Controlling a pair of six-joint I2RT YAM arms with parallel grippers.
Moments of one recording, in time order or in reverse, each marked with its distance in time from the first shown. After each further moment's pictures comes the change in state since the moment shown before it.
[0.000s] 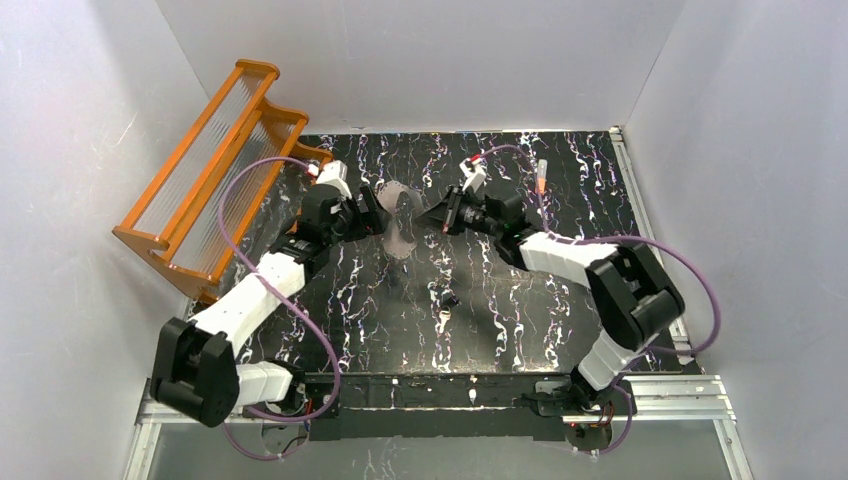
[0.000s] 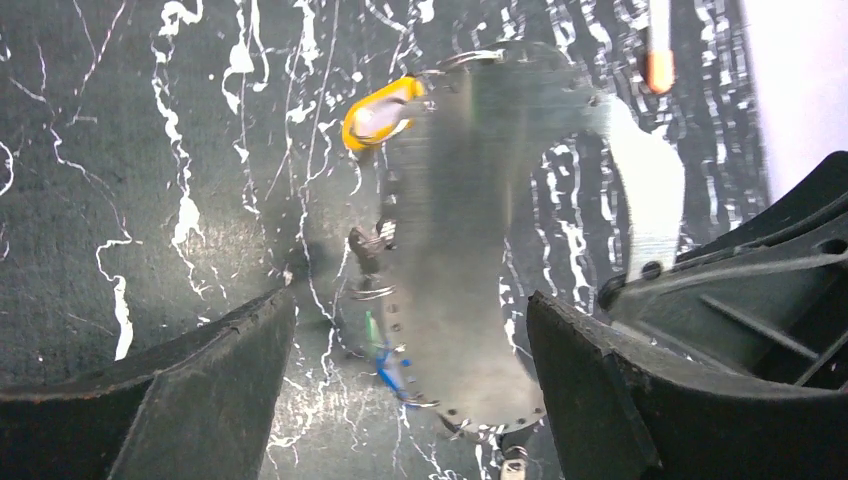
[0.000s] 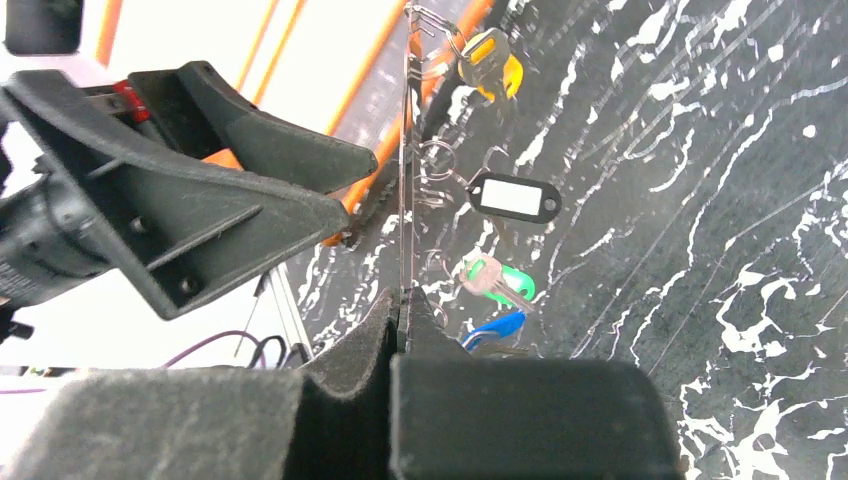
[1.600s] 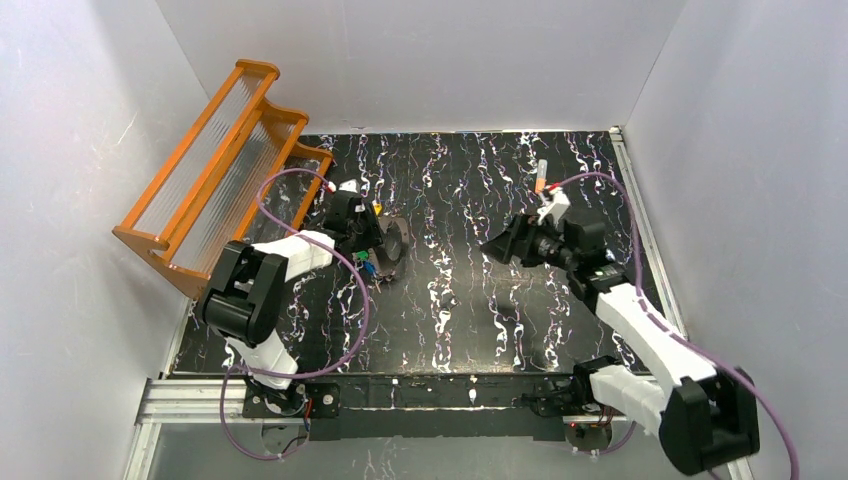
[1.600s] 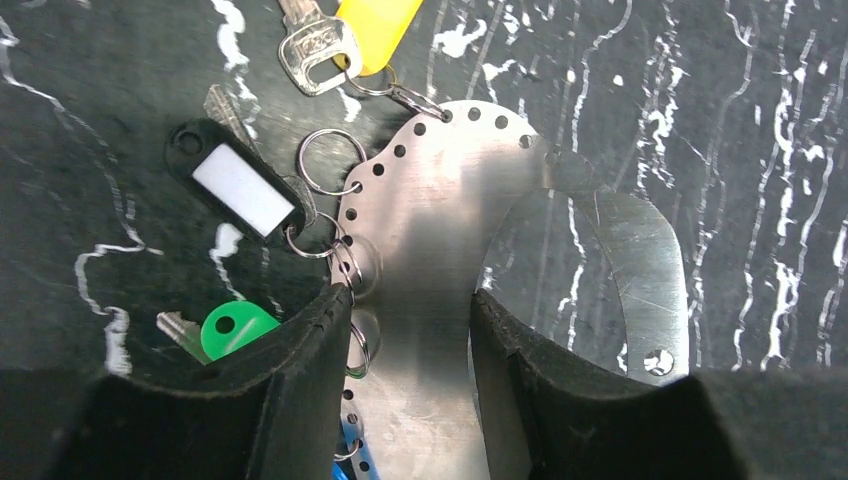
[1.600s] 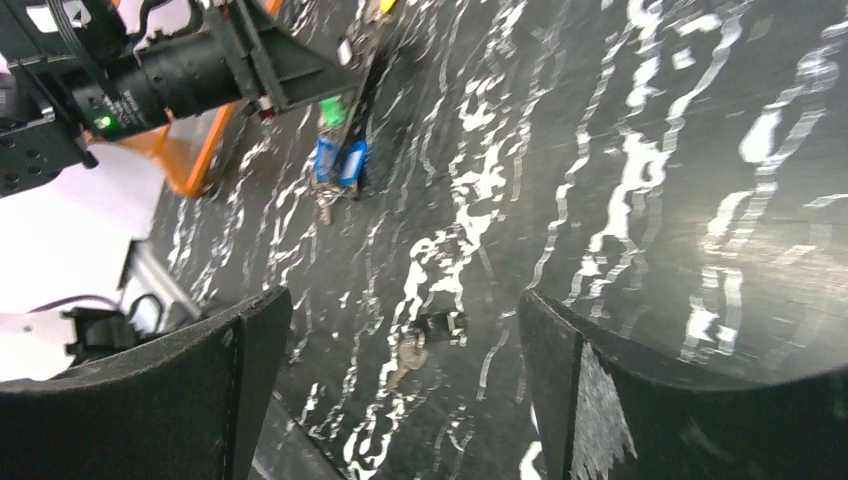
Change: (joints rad) left arm 0.042 0.401 0.040 0.097 -0.029 -0.021; right arm -0.345 -0.756 -0.300 -0.653 0.003 -0.337
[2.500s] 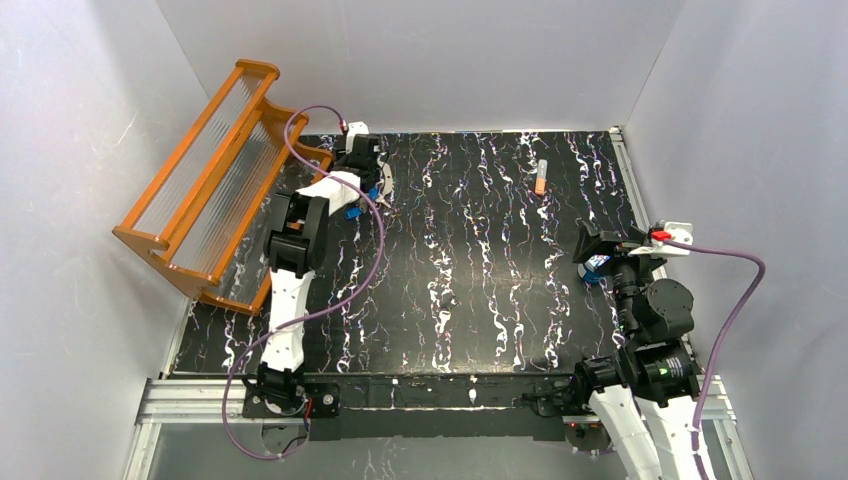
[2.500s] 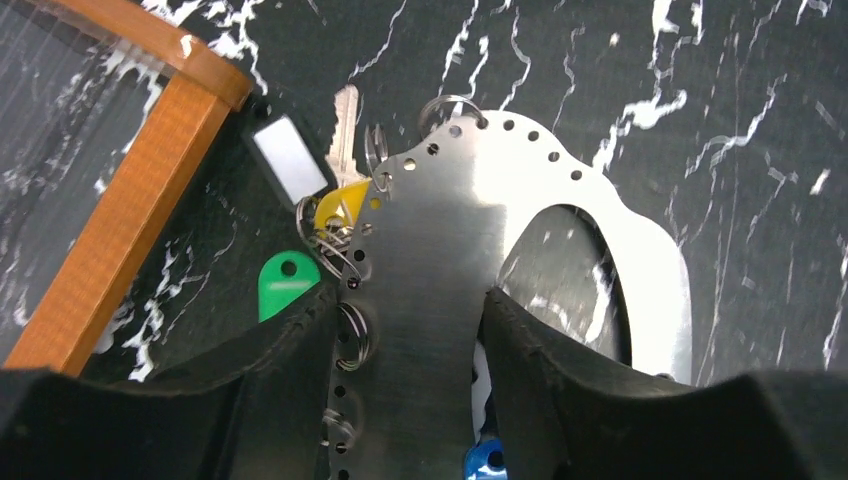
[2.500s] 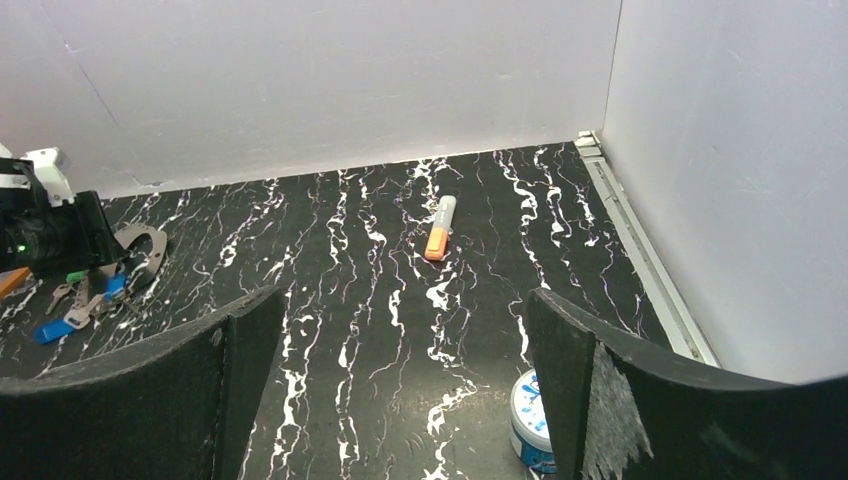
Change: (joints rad) left arm 0.071 0.695 0.908 -0.114 -0.459 0.296; right arm -0.047 -0.658 -0.002 -0.143 0.703 -0.362
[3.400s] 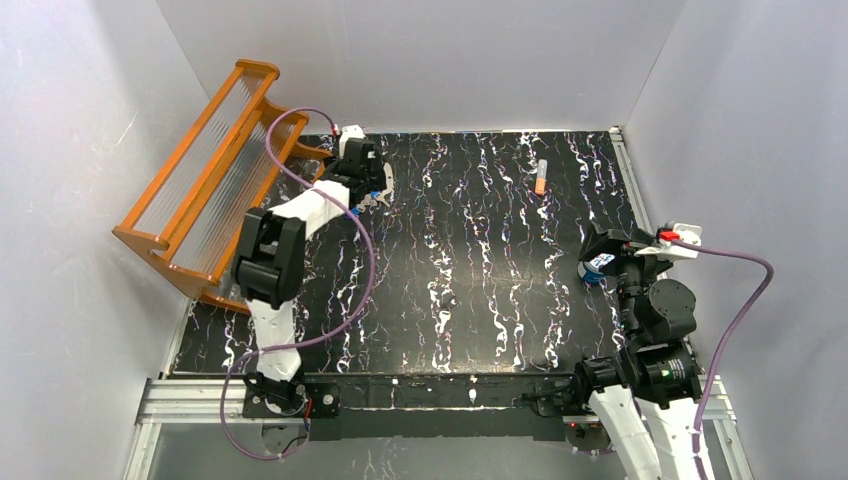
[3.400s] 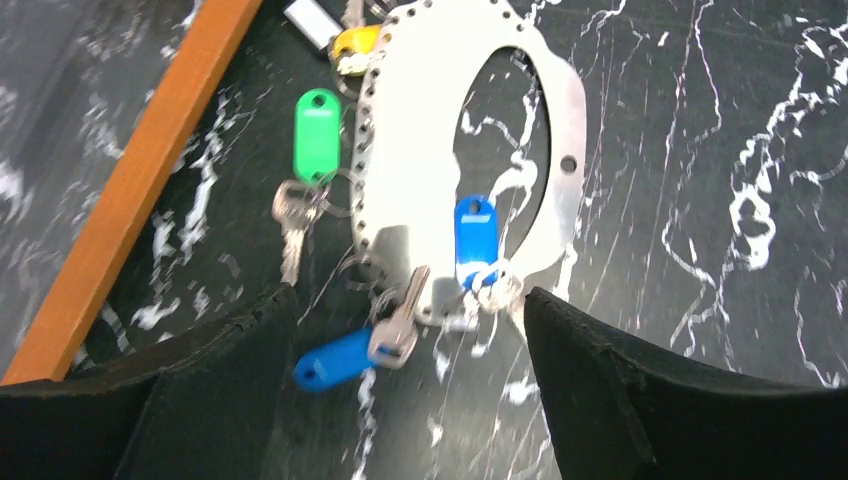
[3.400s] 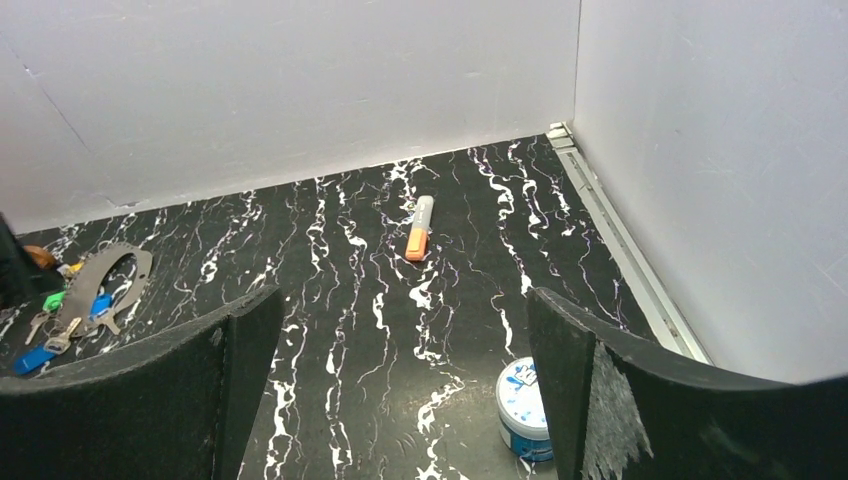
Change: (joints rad) left arm -0.056 -0.468 -0.418 -0.037 0.075 -0.079; right arm -0.014 -0.001 0.017 -0.027 0.061 0.026
